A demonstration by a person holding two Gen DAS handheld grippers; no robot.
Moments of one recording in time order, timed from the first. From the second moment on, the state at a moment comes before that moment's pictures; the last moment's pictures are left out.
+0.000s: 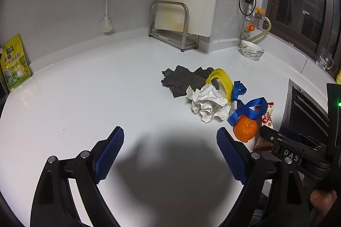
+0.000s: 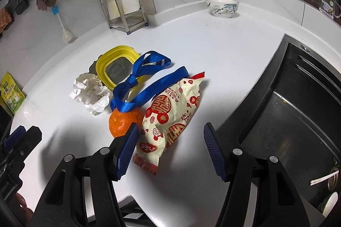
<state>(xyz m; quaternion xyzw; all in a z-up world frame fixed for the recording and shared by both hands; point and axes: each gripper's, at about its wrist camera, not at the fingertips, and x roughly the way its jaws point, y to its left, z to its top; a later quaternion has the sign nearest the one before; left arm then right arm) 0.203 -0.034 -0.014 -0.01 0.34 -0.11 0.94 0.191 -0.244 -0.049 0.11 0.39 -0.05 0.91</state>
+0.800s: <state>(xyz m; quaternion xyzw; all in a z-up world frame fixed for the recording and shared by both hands) 0.233 -0.061 -0.016 -0.02 0.35 -0.11 0.93 0.186 -0.266 -0.038 0.11 0.36 -0.01 0.93</state>
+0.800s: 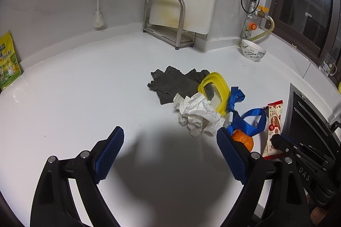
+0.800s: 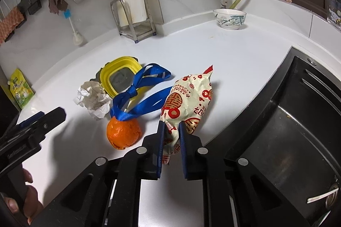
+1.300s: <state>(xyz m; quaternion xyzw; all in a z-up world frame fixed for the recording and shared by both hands) 0.277 -0.097 -0.032 -0.01 0.38 -0.10 0.92 0.182 -0.276 -0.041 0.13 0.35 0.01 0.93</state>
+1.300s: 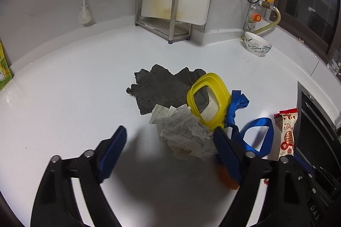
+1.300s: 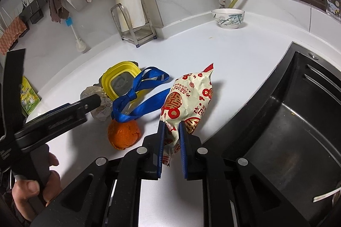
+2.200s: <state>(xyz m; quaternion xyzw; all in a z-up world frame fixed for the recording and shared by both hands) 0.215 -0.064 -0.005 0.00 0.36 -0.10 0.93 0.131 -0.272 -0.022 0.13 0.34 0.00 0.93</state>
